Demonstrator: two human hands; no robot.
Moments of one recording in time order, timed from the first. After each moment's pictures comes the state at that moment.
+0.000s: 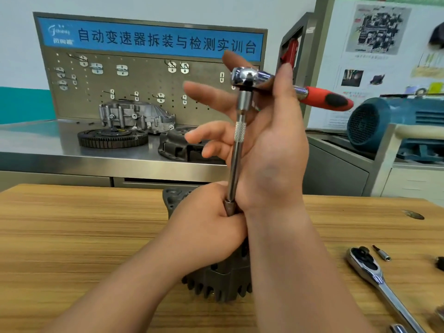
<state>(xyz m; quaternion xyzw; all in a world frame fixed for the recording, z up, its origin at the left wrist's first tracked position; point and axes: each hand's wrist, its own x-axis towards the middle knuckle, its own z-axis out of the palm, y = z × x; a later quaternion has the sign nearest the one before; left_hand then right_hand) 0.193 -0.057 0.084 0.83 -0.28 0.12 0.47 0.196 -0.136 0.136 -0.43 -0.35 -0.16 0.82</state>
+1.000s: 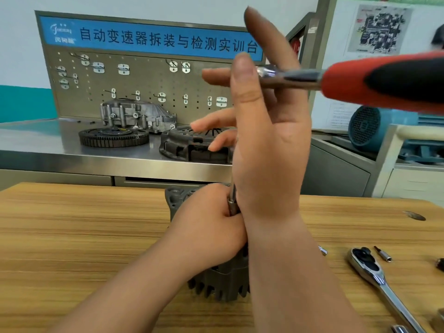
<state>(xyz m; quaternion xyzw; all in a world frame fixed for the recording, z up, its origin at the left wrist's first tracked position) 0.197 -0.058 0.078 0.86 -0.25 0.16 0.43 0.186 -0.124 0.137 -0.48 -0.39 -0.35 0.71</state>
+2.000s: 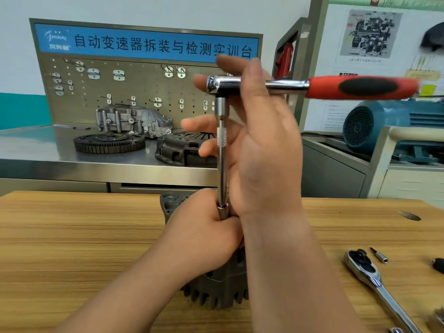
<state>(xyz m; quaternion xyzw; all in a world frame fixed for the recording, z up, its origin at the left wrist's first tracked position) 0.196 -0.059 0.078 0.84 -0.24 0.16 0.46 0.188 -0.132 0.141 -0.45 -0.36 -0.23 0.78</state>
